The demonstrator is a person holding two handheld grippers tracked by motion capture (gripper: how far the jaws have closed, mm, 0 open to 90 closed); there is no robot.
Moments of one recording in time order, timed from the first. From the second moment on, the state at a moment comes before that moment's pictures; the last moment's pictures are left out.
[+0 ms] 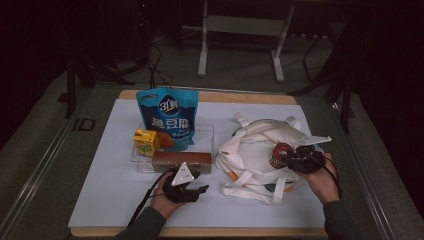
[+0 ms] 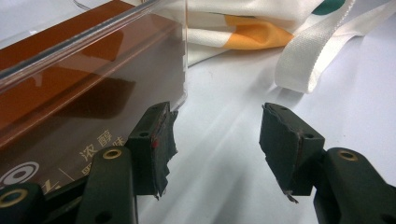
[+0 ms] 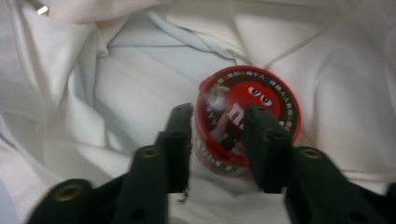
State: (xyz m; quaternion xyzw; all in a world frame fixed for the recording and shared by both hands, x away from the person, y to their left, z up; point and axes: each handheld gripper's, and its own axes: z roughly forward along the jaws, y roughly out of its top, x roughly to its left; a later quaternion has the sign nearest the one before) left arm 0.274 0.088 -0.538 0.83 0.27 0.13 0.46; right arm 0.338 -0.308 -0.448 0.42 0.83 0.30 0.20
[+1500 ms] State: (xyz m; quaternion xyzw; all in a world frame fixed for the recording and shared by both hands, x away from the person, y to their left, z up) left arm 0.275 0.088 -0.539 0.83 0.28 0.13 0.46; right arm 0.383 -0.303 -0.484 0.47 0.84 0.24 0.15
